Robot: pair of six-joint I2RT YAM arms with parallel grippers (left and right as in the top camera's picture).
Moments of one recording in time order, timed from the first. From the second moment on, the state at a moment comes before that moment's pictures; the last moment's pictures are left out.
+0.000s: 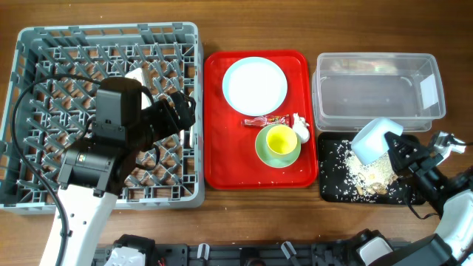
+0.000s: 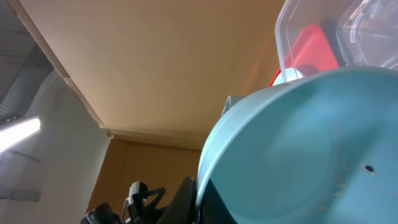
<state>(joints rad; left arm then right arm) -0.22 1.09 1.12 -0.84 0.16 -0.63 -0.95 1.22 0.65 -0.99 -1.56 -0.10</state>
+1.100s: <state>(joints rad) -0.22 1.09 1.12 -0.84 0.16 -0.63 -0.72 1.18 0.77 -0.54 -1.26 0.46</state>
